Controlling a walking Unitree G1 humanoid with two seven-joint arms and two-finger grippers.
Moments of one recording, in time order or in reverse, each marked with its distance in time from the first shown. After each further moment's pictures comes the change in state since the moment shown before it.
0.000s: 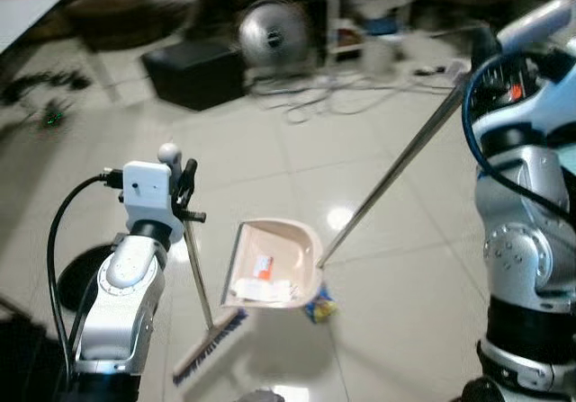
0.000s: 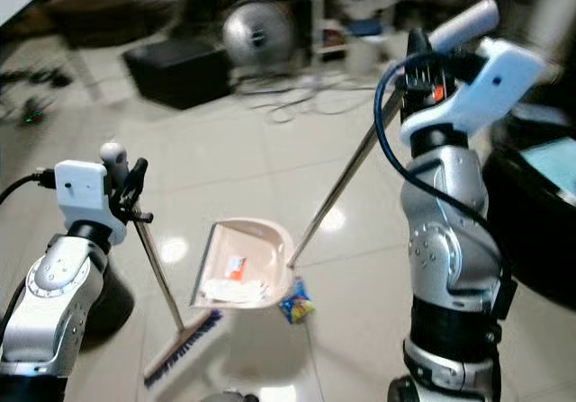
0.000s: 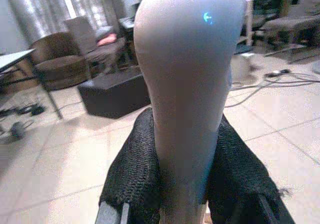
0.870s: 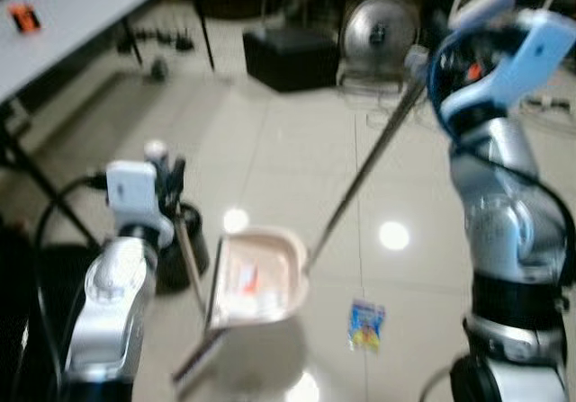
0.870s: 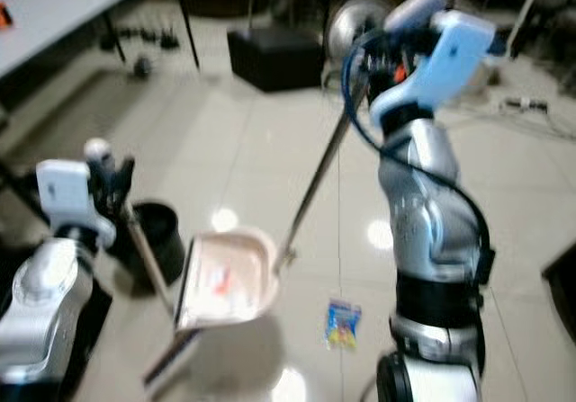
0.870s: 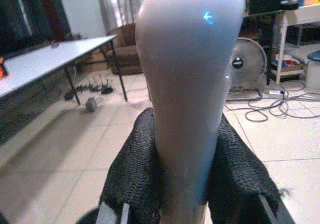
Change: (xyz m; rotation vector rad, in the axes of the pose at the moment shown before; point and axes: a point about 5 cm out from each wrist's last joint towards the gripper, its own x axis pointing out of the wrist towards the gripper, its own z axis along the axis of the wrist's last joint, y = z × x) left arm -0.005 0.009 0.004 -0.007 -0.034 0.020; right arm 0.020 0.016 -0.007 0.068 0.063 0.062
